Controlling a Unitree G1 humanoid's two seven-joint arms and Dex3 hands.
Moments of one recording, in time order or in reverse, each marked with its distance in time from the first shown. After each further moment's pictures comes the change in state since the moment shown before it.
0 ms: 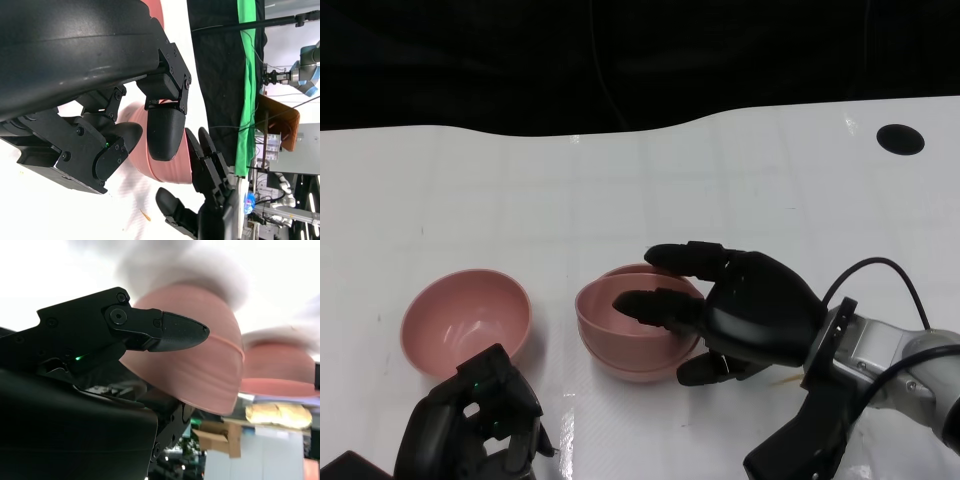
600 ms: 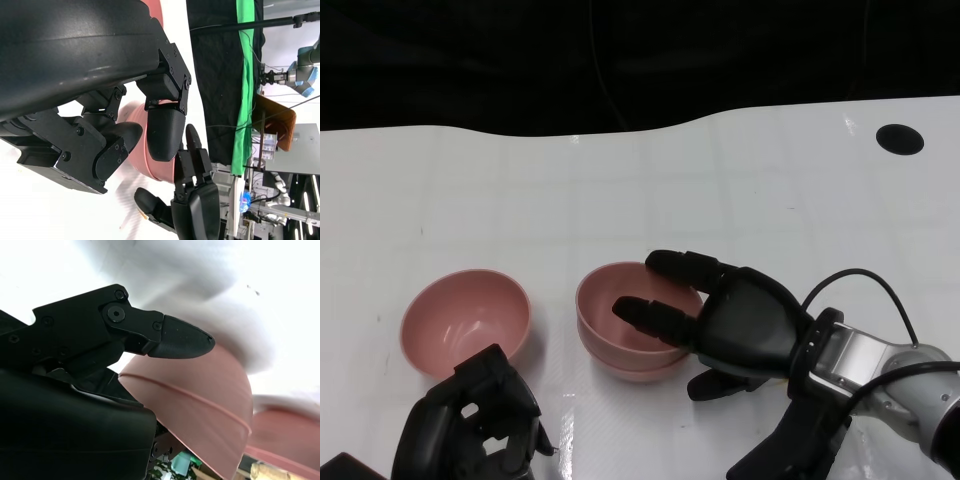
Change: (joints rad) left arm -0.001 -0.003 0.007 0.006 -0.017 -0.004 -0.015; right arm 0.017 0.010 0.080 -0.070 -0.120 0.228 0.129
